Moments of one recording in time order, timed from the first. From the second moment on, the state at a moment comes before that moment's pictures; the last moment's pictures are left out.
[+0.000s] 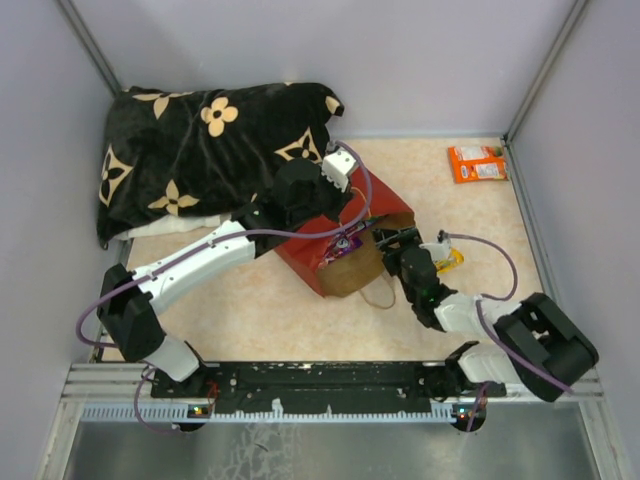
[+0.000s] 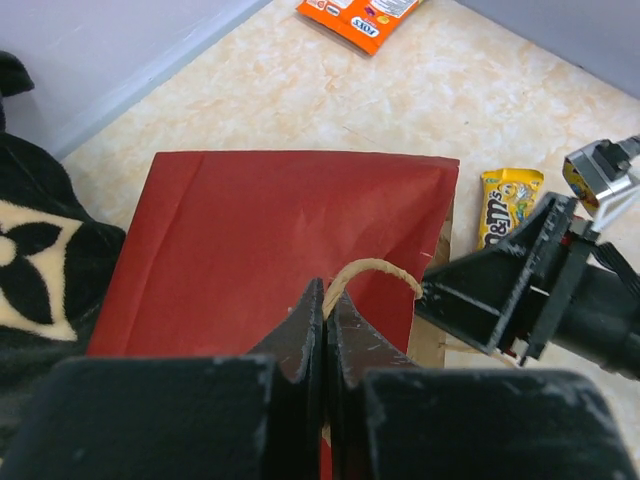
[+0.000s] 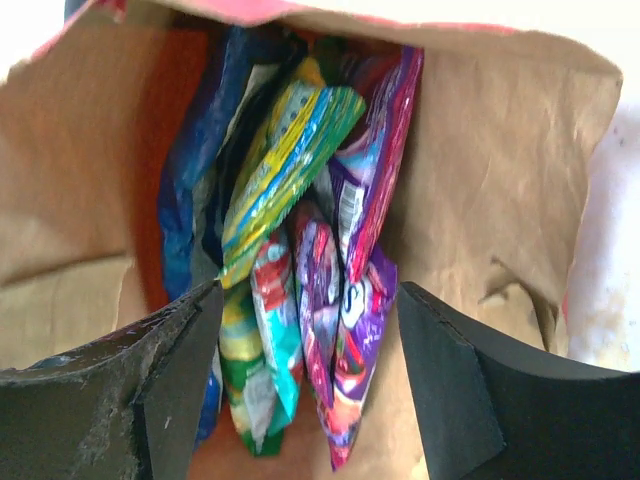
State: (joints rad) left arm -0.86 1.57 1.37 -0.07 -0.04 0.02; right arm 0.62 1.22 0.27 0.68 0.44 1.33
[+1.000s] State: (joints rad) left arm -0.86 1.55 1.37 -0.07 -0.06 0.02; right arm 0.55 1.75 0.49 1.06 0.31 1.36
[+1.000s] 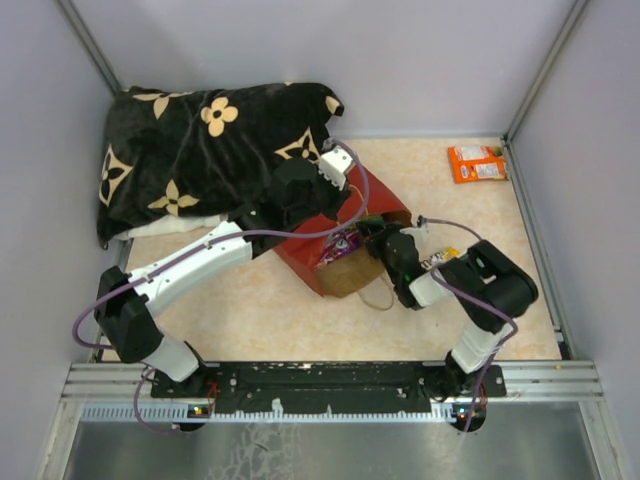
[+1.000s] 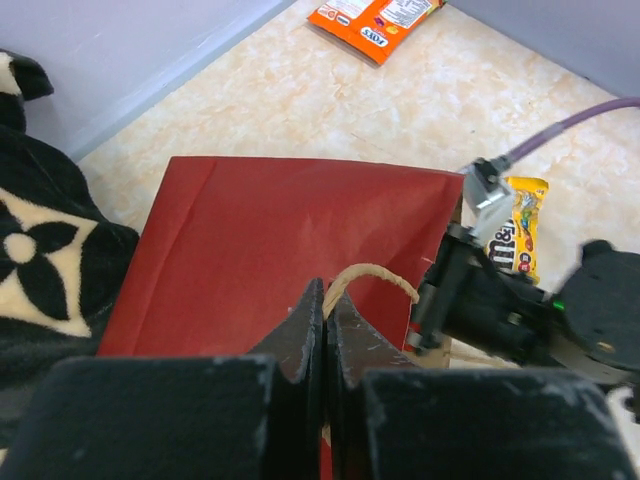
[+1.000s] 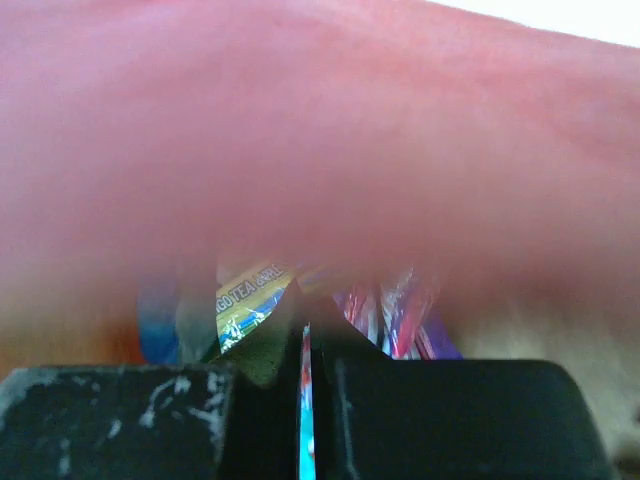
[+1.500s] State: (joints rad) left arm -0.86 1.54 1.37 -0.08 -0.15 0.03; right arm 0.77 0.80 0.34 0.34 0.25 1.07
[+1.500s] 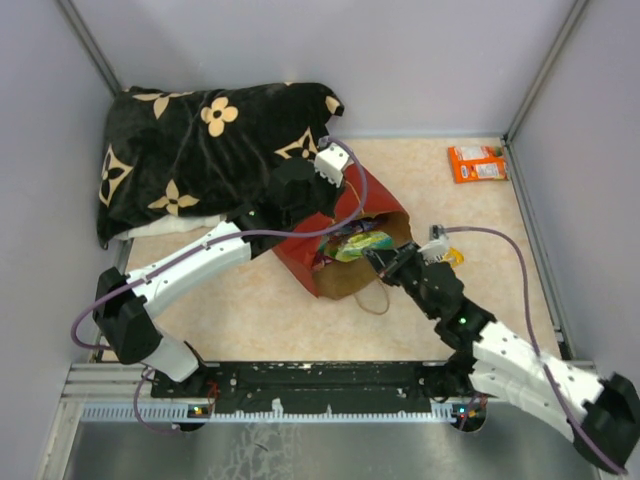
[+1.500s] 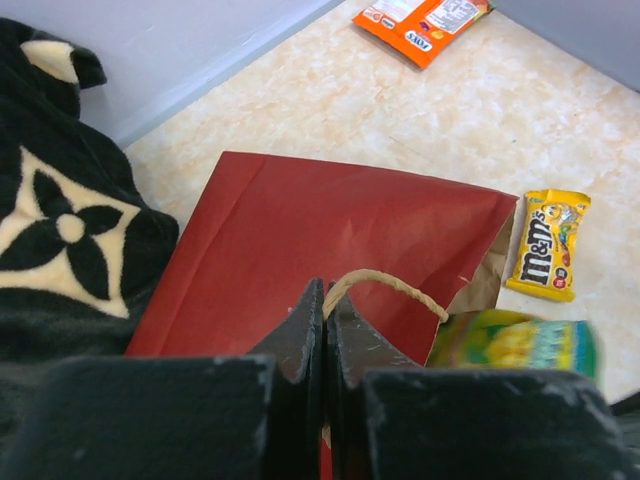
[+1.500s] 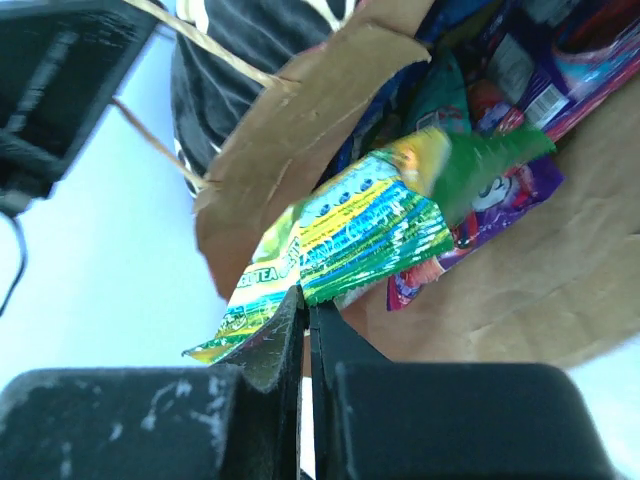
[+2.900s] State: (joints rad) left arm -0.86 1.57 1.37 -0.11 -0.22 0.03; right arm -0.07 2.15 2.11 -0.52 -0.11 0.75
